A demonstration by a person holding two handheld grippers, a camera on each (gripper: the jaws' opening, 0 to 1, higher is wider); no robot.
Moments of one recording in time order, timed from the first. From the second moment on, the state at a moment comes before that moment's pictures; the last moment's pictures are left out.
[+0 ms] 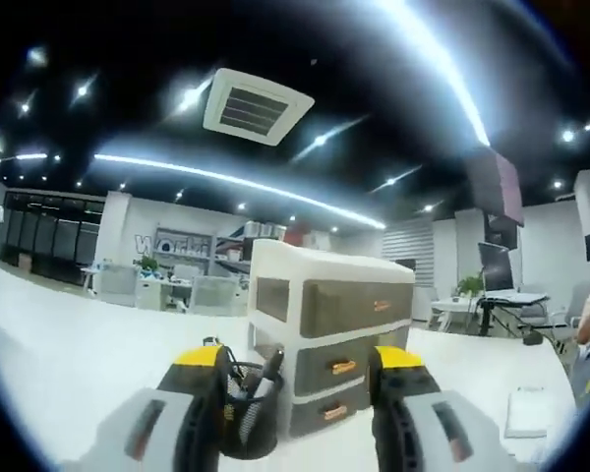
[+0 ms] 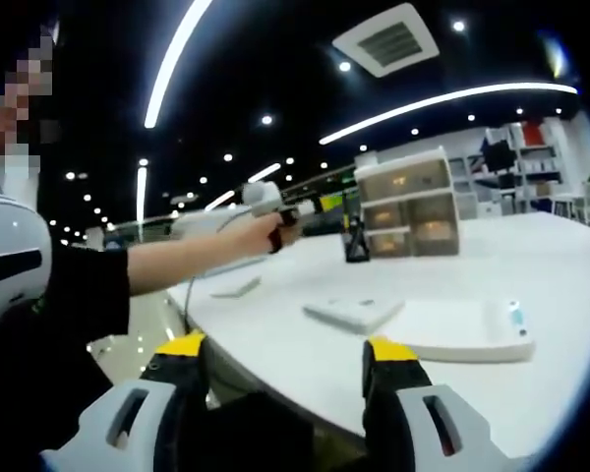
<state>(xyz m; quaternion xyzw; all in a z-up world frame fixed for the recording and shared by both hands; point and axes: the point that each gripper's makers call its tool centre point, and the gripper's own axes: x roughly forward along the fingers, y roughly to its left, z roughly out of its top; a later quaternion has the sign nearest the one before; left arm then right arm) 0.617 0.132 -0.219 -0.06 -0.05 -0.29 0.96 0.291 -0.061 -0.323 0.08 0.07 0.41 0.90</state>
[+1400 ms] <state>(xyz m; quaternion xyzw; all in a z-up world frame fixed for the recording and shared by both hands) 0.342 0.146 -0.275 0.00 -0.03 -0.41 0.91 0.298 -0.081 -0.316 0.08 0.04 0.39 0.92</state>
